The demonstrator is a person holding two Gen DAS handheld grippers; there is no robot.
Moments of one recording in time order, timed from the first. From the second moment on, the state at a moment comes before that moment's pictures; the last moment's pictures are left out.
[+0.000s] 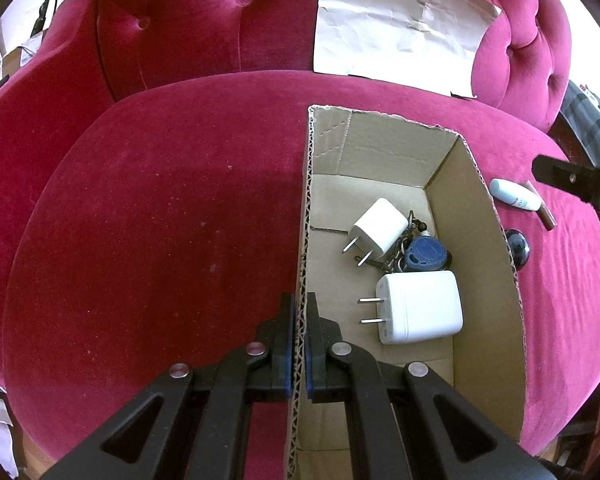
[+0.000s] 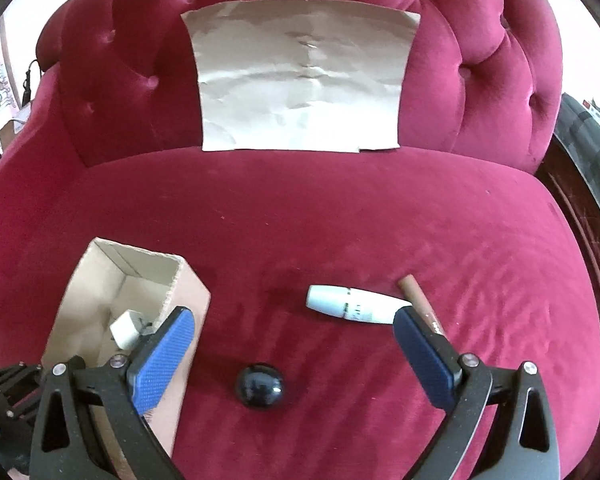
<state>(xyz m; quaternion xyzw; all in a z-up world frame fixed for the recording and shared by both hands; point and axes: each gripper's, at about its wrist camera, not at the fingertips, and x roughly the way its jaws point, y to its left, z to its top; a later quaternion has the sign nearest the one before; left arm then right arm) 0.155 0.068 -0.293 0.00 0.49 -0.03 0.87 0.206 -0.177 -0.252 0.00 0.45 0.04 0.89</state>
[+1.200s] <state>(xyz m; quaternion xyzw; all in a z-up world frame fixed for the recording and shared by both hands) 0.157 0.068 -0.294 0.00 0.50 -0.03 0.87 0.188 -0.173 -0.298 -0.03 0.49 0.11 0.86</state>
